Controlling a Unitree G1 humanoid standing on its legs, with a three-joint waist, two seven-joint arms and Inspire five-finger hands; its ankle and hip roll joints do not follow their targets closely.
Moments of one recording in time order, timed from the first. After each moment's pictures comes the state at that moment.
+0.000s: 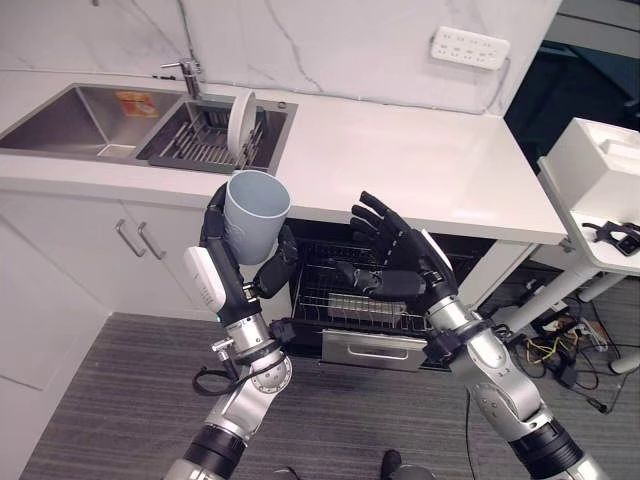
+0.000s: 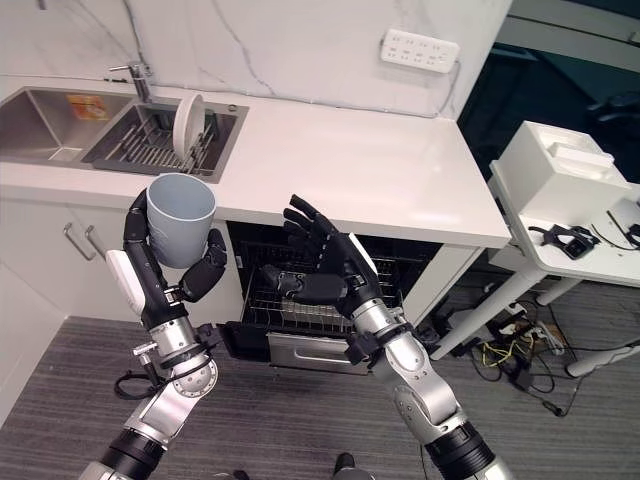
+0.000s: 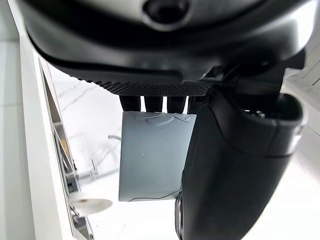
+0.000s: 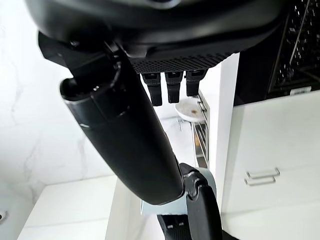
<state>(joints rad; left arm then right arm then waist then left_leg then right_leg) -0.18 0.29 -0.32 0.16 0.36 -0.29 1.09 -0.24 -0.43 0.41 -0.14 0.67 -0.09 0.01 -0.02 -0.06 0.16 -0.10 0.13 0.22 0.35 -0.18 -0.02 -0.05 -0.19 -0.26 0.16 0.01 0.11</state>
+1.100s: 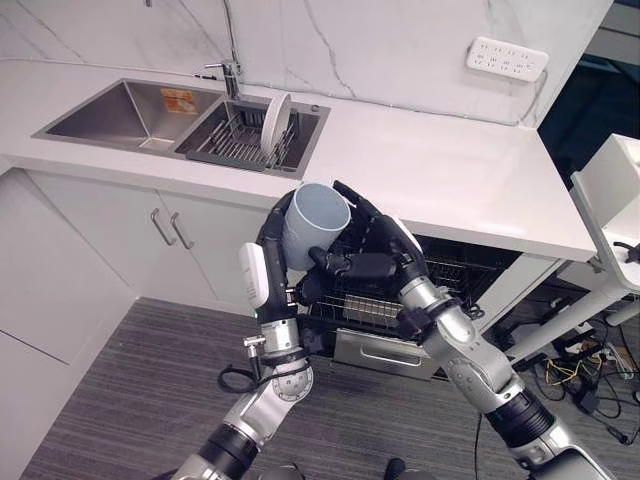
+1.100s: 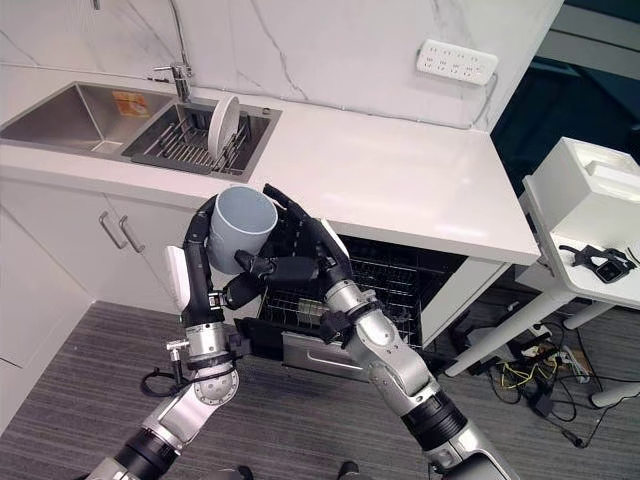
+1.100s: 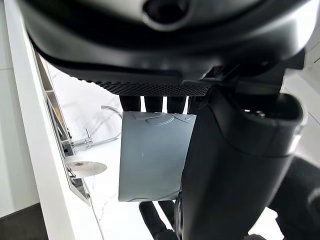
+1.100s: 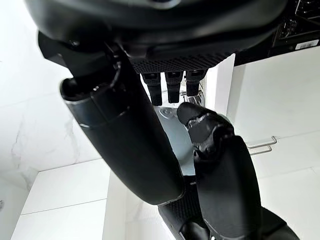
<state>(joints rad) -0.21 0.28 -0.48 0.16 0.36 -0.29 0.99 -0.38 -0.36 0.49 -0.06 0.72 -0.04 -0.07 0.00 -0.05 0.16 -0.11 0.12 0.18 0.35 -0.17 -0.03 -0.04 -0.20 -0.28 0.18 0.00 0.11</state>
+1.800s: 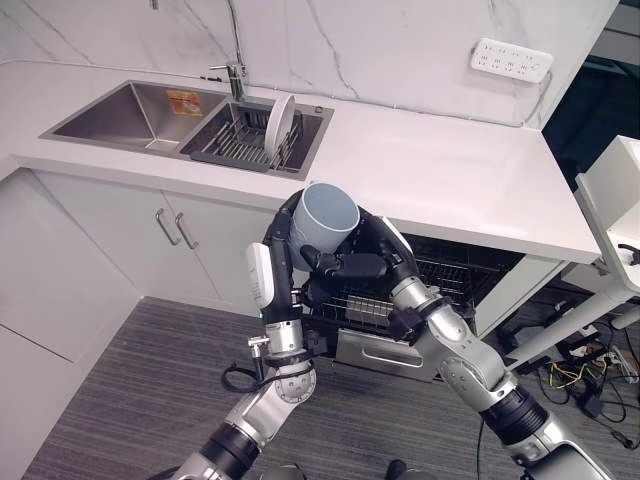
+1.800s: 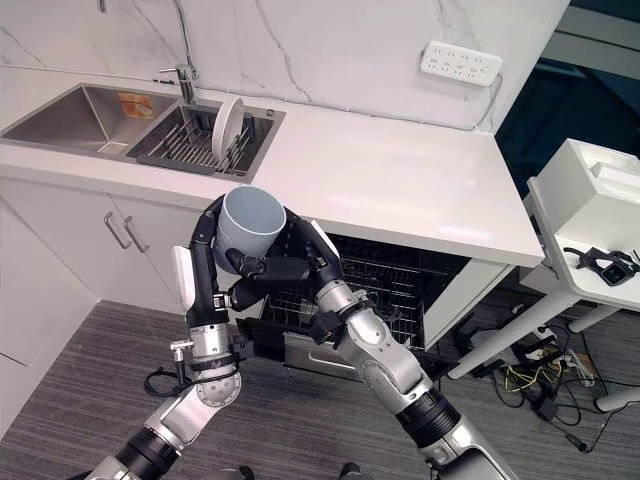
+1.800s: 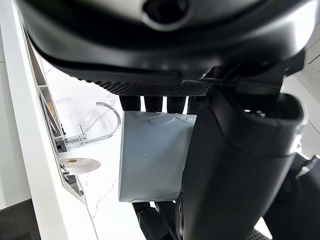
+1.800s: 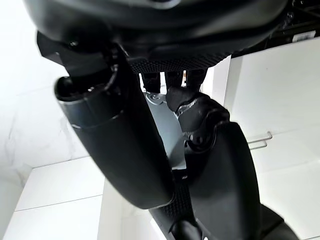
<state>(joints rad) -0.22 0.28 -0.51 0.16 0.36 -0.31 0.99 -0.41 -0.36 0.51 -0.05 0.71 -0.02 -0.11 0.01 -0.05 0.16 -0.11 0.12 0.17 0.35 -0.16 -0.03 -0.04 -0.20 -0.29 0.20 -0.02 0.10</state>
